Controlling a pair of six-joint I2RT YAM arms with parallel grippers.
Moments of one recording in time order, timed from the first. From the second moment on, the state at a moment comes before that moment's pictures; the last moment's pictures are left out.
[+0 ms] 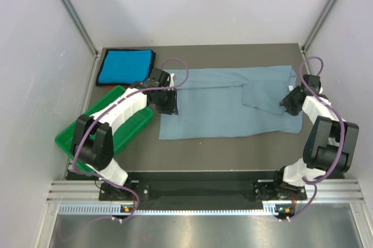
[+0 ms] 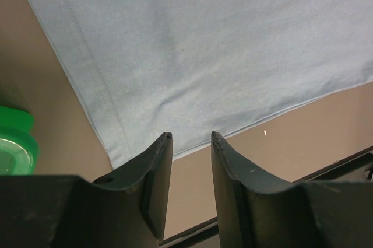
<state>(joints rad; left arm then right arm) -0.44 1.61 1.21 -0.65 0.20 -0.35 -0.27 1.53 0.94 -0.37 -0.02 0.57</state>
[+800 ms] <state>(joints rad) -0.44 1.61 1.21 -0.67 0.13 -0.35 -0.28 1.55 0.79 -0.27 -0.01 0.61</state>
